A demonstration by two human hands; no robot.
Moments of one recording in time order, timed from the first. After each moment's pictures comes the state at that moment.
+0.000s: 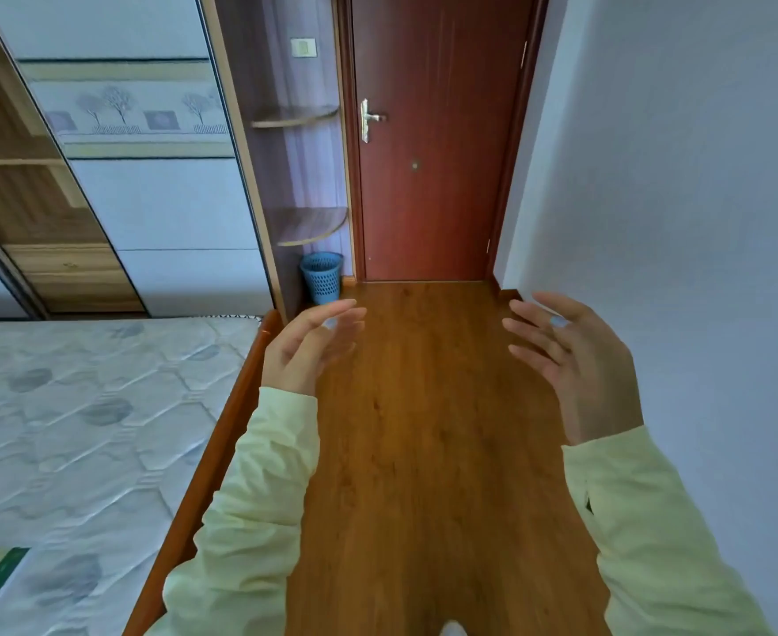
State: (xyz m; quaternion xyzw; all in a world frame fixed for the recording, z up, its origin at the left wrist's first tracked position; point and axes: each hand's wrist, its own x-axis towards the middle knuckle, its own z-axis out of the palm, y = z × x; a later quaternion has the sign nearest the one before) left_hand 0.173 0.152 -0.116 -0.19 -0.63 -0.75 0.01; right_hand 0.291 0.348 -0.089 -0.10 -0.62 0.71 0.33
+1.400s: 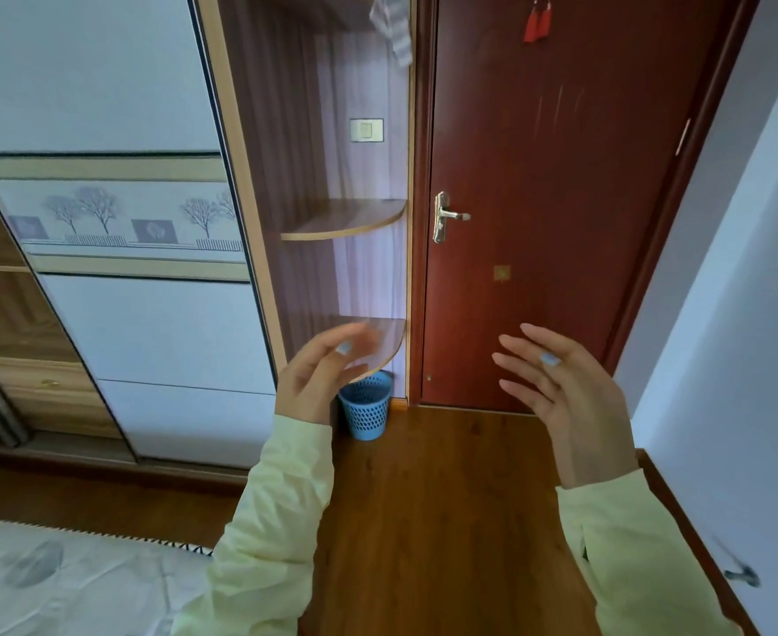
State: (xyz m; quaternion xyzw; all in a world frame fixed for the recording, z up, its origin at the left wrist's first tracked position) left_hand -0.507 0.306 -0.076 -0.21 -0.62 -0.75 0.10; right_hand -0.423 0.507 -0.068 -0.01 -0.61 0.74 0.28
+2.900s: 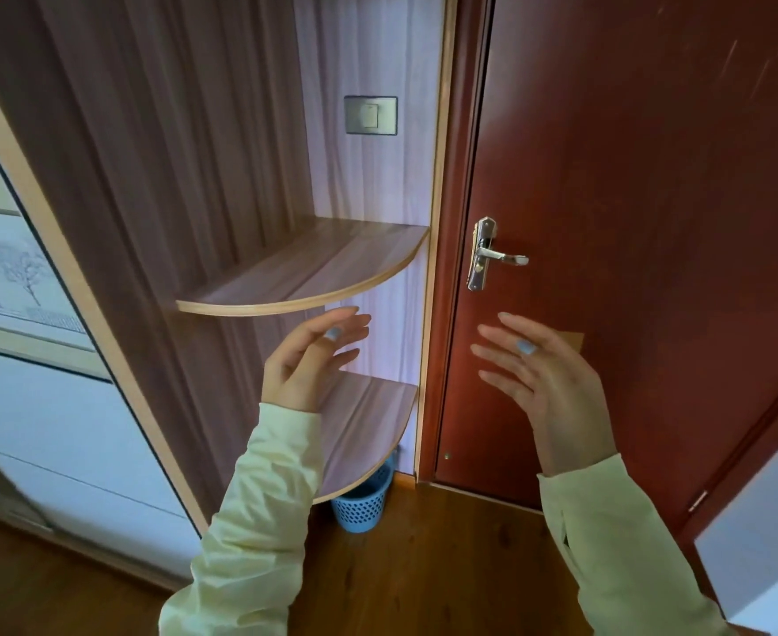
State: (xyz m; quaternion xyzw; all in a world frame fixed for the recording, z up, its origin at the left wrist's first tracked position) left_hand -0.964 0.501 -0.074 -0.17 -0.59 -0.77 0.15; right_hand -0.911 0.698 -0.065 0.05 -0.61 0.77 0.20
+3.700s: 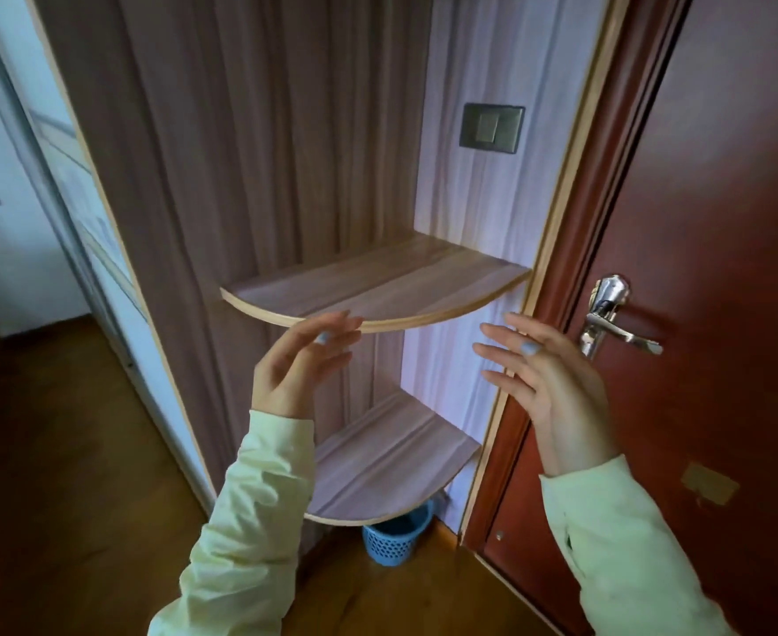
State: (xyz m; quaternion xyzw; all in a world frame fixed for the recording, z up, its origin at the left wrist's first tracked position) left_hand -1.045 0.584 -0.072 0.01 -0.56 -0.75 0.35; right_hand -1.101 0.782 -0.055 0.20 -0.57 0.79 0.01
